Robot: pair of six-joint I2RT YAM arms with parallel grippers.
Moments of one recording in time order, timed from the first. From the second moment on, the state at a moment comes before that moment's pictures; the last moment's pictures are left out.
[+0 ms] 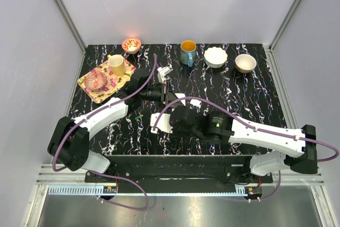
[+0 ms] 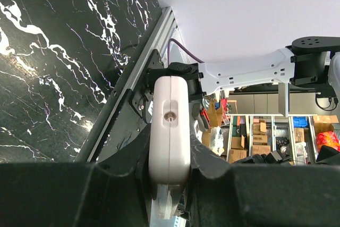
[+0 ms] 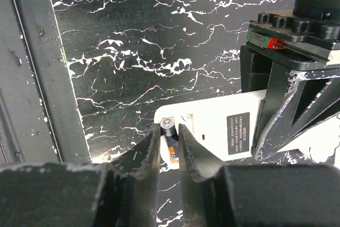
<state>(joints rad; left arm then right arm) -0.56 1.43 0.94 0.11 0.95 -0.91 1.29 1.33 1.28 -0.75 0.25 -0.39</state>
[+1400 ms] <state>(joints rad) -0.57 1.44 0.94 0.14 0.96 -0.98 1.30 1.30 1.26 -0.80 0.30 -0.35</state>
